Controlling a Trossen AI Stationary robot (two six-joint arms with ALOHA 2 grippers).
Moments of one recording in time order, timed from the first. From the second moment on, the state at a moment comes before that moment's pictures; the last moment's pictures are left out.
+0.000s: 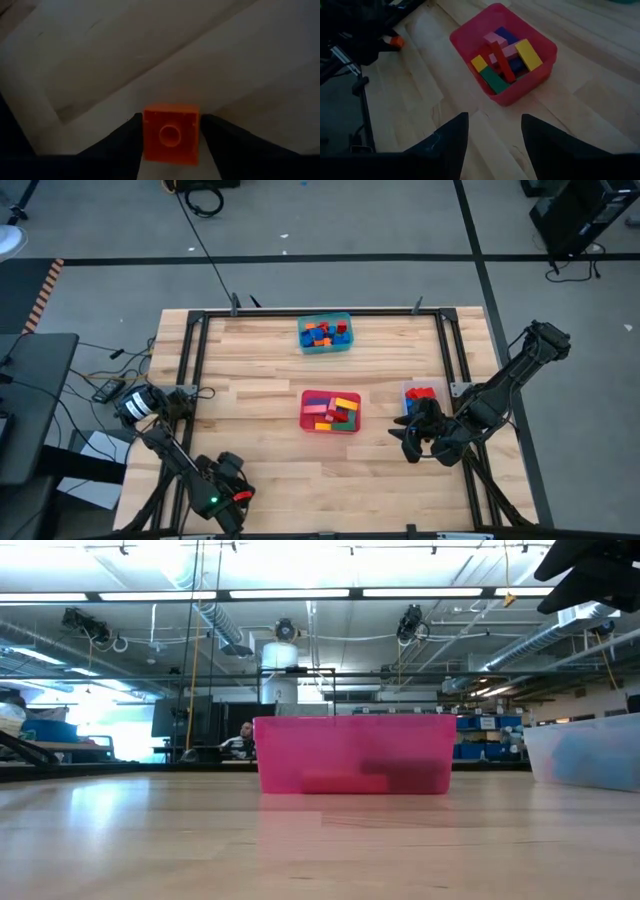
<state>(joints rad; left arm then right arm) -0.94 1.91 1.16 -1.06 -0.14 -1.97 0.74 1.13 0.83 -0.68 0.69 1.29</state>
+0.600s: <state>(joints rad) -0.91 1.90 1.25 -1.11 -0.20 -2.04 0.74 1.13 0.83 -0.67 0.70 1.29</state>
